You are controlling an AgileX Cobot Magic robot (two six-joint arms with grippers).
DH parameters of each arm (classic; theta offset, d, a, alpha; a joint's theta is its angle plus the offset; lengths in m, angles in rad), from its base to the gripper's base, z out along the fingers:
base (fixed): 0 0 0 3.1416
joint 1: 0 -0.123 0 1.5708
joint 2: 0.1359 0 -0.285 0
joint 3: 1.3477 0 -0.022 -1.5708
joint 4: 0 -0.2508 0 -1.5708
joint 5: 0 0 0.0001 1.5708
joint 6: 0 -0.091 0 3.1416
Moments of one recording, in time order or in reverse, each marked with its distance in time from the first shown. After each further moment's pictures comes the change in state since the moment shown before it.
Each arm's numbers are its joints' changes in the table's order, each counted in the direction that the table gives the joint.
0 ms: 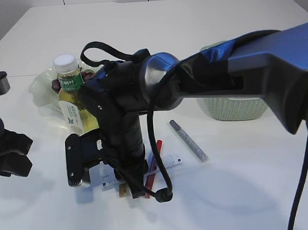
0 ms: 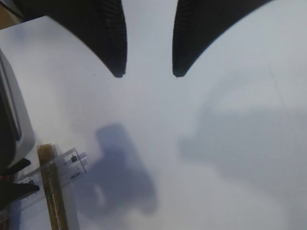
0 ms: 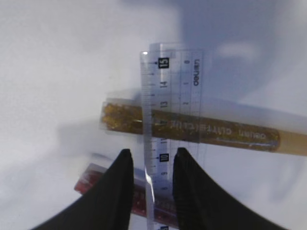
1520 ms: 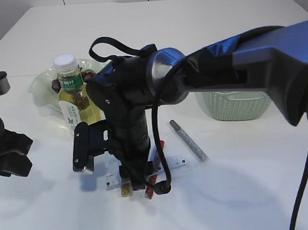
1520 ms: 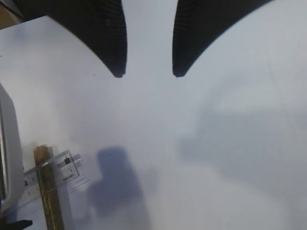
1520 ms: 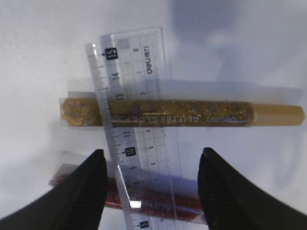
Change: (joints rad) left arm 0.000 0.000 0.000 0.000 0.000 0.000; right arm 0.029 0.000 0.000 0.027 0.011 -0.122
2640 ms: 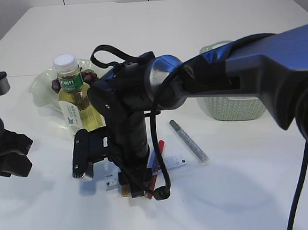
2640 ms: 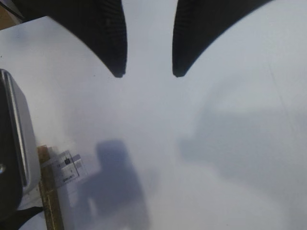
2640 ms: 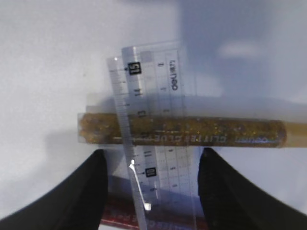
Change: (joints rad) left arm 0.000 0.000 0.000 0.000 0.000 0.000; right arm 0.002 0.025 -0.001 -0.053 0.004 0.032
